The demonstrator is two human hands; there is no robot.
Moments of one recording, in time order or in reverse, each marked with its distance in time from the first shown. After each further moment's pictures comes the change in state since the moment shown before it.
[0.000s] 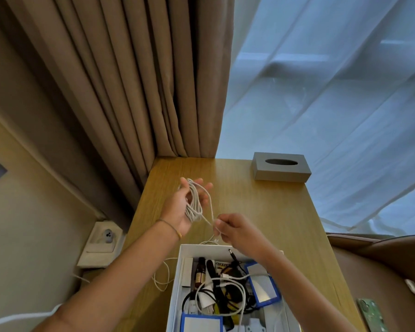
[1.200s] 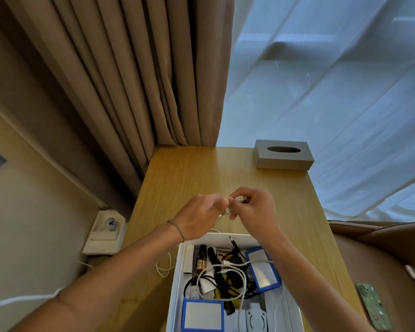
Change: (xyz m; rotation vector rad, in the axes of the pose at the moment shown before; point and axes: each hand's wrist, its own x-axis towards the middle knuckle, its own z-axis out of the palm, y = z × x) left_hand 0.000 -0.038 -0.011 1.199 -0.491 0.585; right_hand -0.014 -0.023 -0.011 0.041 0.447 -0.121
